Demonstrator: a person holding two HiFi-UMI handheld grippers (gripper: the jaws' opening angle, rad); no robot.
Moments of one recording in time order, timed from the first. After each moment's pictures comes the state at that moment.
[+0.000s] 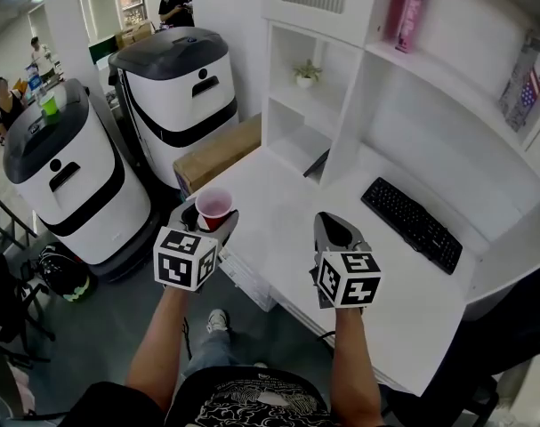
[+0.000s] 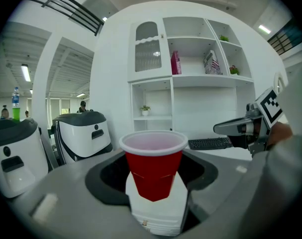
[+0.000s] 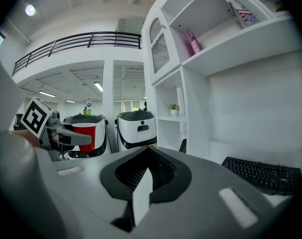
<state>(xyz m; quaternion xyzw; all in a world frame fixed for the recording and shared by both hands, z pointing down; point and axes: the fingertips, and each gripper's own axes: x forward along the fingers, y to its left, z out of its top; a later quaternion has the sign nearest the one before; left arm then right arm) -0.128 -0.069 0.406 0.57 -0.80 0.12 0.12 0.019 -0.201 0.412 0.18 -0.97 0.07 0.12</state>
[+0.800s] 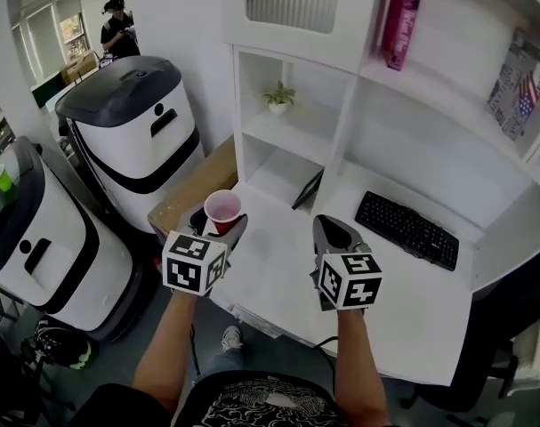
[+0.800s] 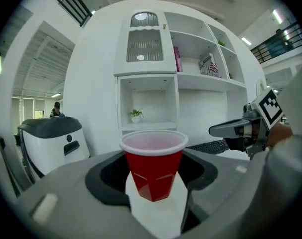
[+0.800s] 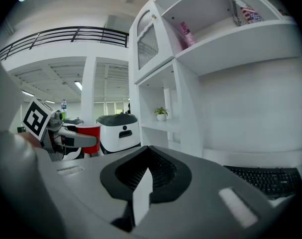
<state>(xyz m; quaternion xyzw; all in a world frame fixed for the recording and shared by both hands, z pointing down) -0.216 -0.187 0.388 0.68 -0.72 0.12 0.09 -0.061 -0.269 0.394 0.28 -0.95 0.08 0.11</state>
